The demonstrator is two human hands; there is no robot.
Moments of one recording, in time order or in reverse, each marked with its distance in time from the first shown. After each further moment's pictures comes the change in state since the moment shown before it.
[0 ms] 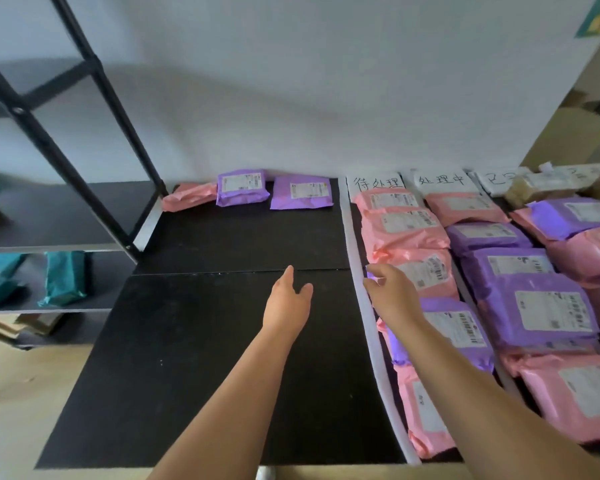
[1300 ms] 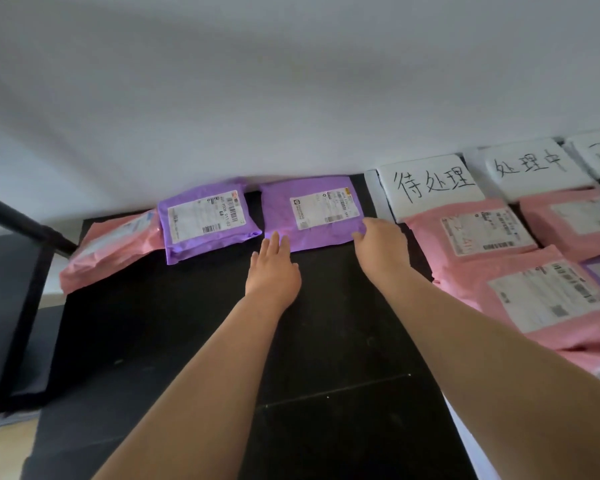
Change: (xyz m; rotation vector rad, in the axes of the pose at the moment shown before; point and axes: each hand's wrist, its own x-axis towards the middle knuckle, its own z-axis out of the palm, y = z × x) left_hand 0.423 0.013 -0.004 0.732 -0.274 0.271; right_hand 0.369 -0.049 0.166 -0.507 -0.021 0.086
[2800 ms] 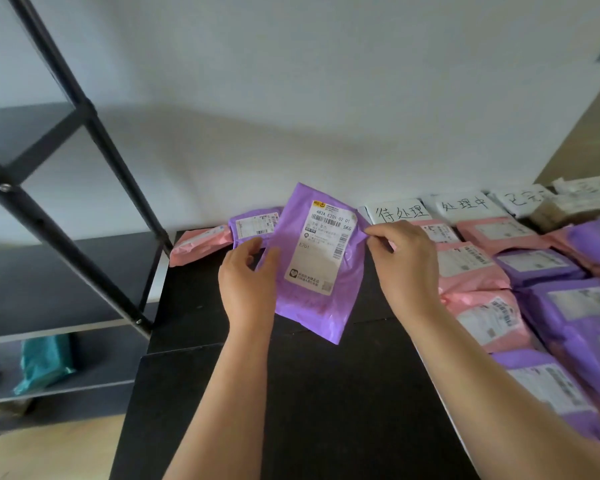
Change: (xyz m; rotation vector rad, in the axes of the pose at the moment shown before) left_hand -0.319 0.005 -0.091 -0.874 0.799 -0.096; right_hand -0.297 -0.043 -0.145 0.445 0.633 -0.367
